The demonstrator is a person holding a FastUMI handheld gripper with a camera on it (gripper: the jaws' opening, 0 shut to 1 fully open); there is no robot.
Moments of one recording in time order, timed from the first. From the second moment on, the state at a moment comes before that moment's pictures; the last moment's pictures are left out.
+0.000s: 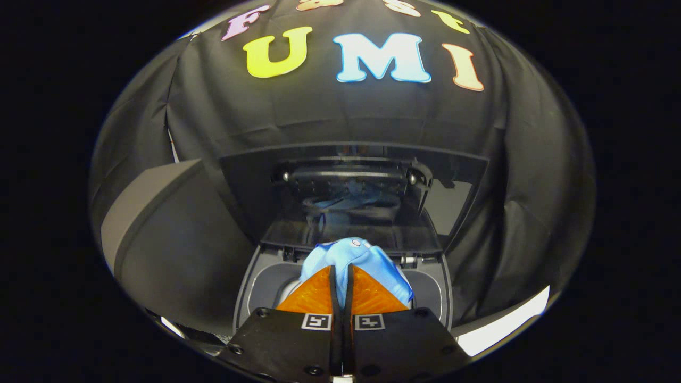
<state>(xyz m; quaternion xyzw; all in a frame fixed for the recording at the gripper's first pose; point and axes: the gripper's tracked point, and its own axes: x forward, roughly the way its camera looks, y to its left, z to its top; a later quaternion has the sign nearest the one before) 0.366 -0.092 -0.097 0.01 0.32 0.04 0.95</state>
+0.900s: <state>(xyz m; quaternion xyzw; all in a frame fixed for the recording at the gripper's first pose) 0.343 -0.089 -0.146 0.00 0.36 0.02 0.93</state>
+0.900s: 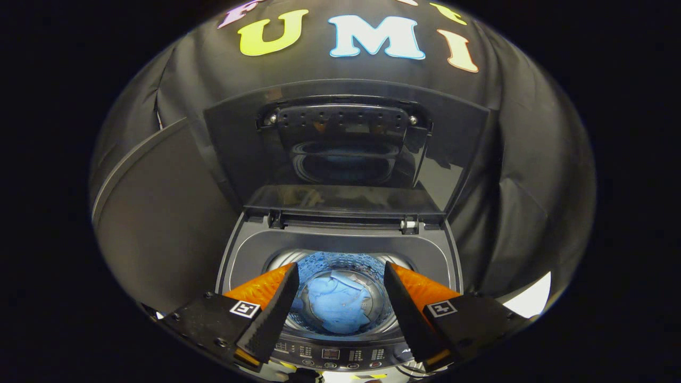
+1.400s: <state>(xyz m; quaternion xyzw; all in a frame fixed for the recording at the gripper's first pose) 0.343 -0.089 -0.094 0.02 0.29 0.03 0.96</state>
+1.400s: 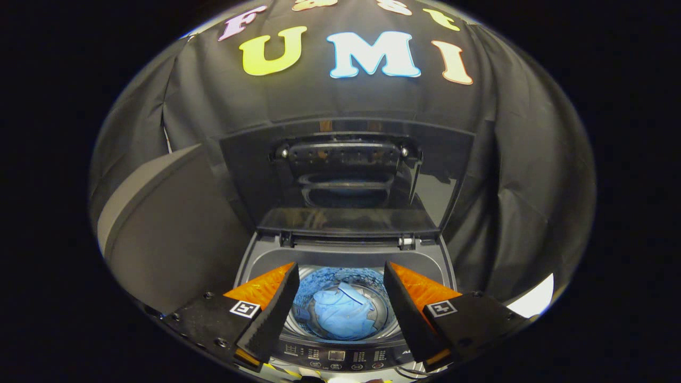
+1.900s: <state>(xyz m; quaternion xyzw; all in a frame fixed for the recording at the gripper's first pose) 0.358 -0.089 -0.005 0.04 0.14 0.04 0.99</state>
